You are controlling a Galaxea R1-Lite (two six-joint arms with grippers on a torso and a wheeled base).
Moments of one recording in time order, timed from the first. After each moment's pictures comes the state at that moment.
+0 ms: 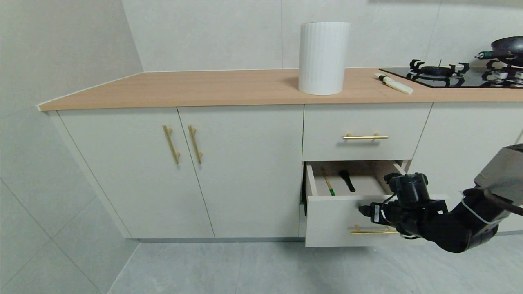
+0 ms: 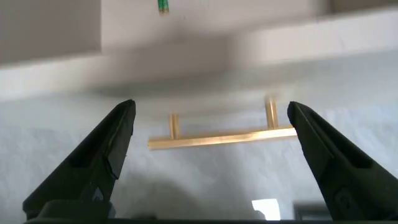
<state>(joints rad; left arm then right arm) 0.00 0.00 0.00 0.00 -0.02 0.01 0.25 2.14 -0.78 -0.72 -0.21 0.33</state>
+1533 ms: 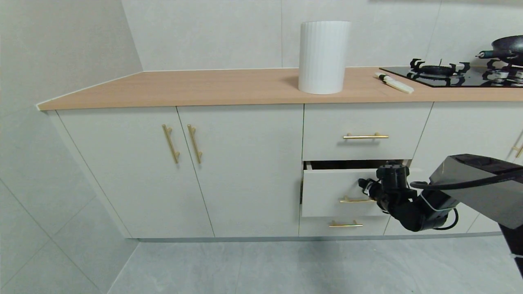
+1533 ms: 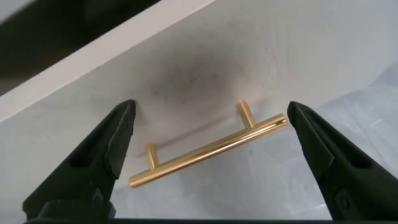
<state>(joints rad) 0.00 0.00 0.00 0.00 -0.02 0.01 0.18 2.46 -1.16 -0.88 -0.35 0.55</state>
